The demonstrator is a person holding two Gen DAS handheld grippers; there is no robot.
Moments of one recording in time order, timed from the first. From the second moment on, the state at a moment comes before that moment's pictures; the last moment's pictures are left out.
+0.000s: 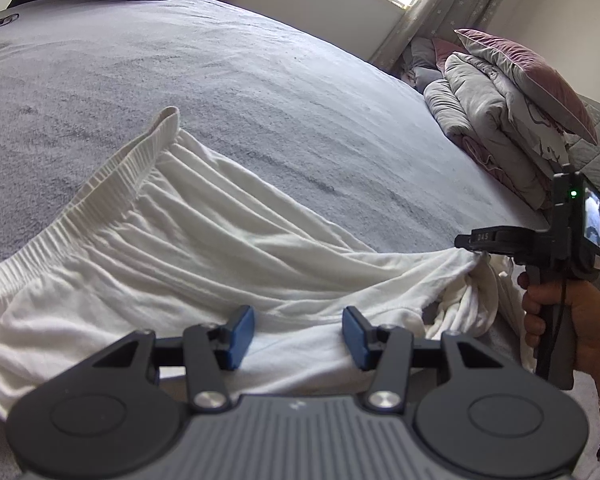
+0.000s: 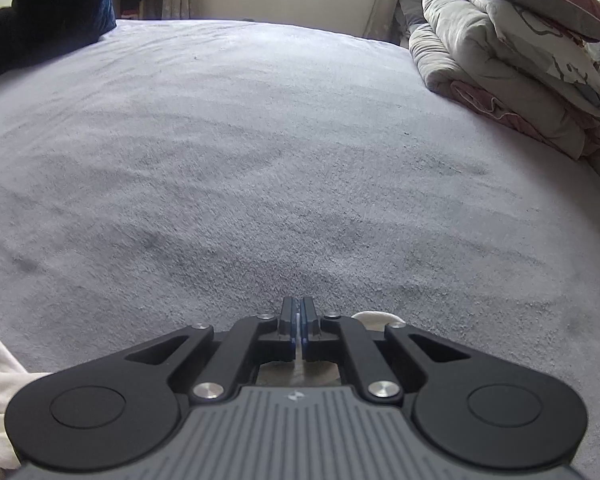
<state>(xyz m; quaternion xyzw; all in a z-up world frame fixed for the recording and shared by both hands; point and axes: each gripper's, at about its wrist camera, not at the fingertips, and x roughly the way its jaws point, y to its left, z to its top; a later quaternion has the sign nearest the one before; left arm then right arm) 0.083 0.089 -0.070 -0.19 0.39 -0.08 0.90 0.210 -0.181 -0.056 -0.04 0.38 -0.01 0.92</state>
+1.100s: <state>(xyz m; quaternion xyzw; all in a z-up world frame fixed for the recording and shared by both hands) 0.062 0.069 -0.059 -0.16 0.40 -0.13 0.89 0.071 -0.251 -0.048 0.03 0.40 -0.03 0.92</state>
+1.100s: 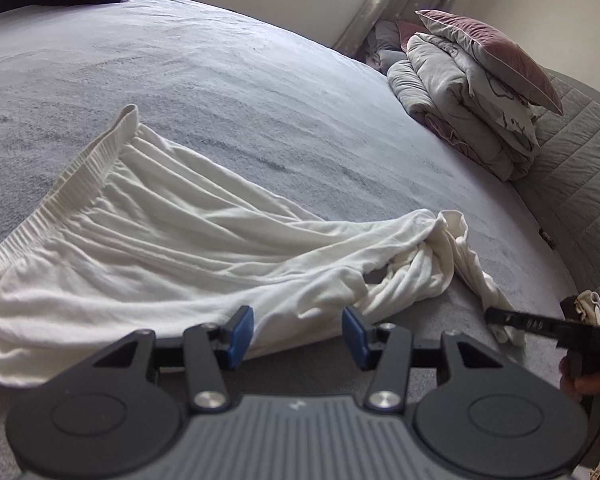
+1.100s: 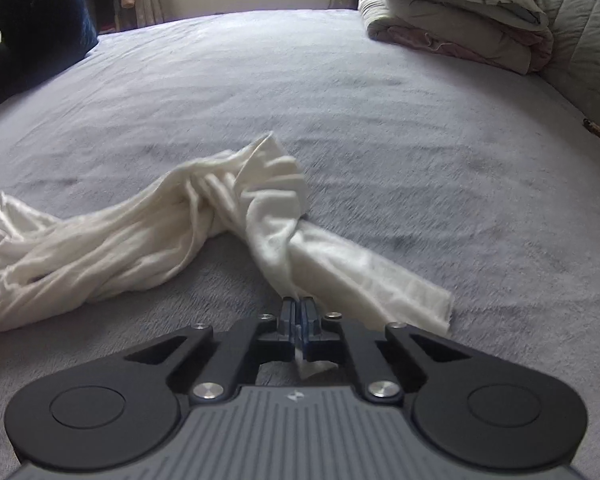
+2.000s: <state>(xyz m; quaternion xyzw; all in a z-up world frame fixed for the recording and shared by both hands) 0.079 0.071 -0.068 -0.16 0.39 -0.12 0.90 0.106 -0.273 -0.029 0.07 0.36 0.00 0.93</state>
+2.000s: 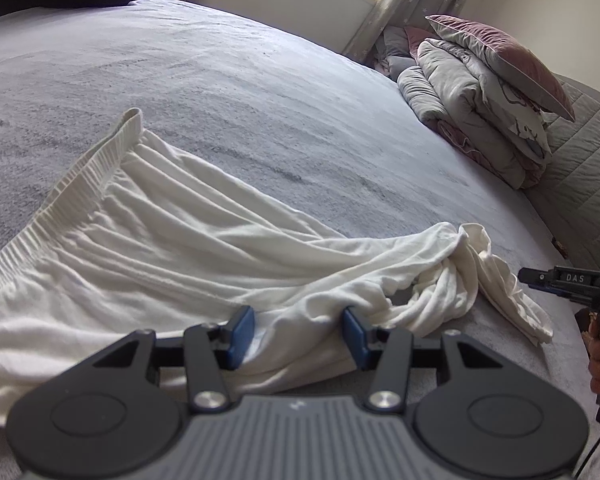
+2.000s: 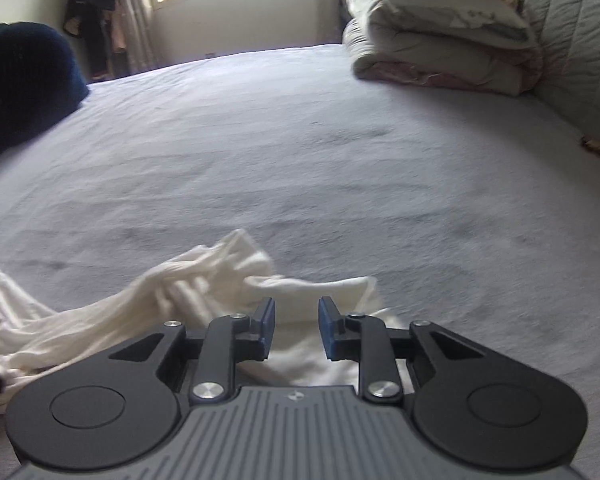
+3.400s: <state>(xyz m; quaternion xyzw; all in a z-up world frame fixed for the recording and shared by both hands) 0.070 0.090 -0.050 -0.22 0.39 -0.12 0.89 0.065 -0.247 -0.027 0.12 0.37 0.00 0.92</state>
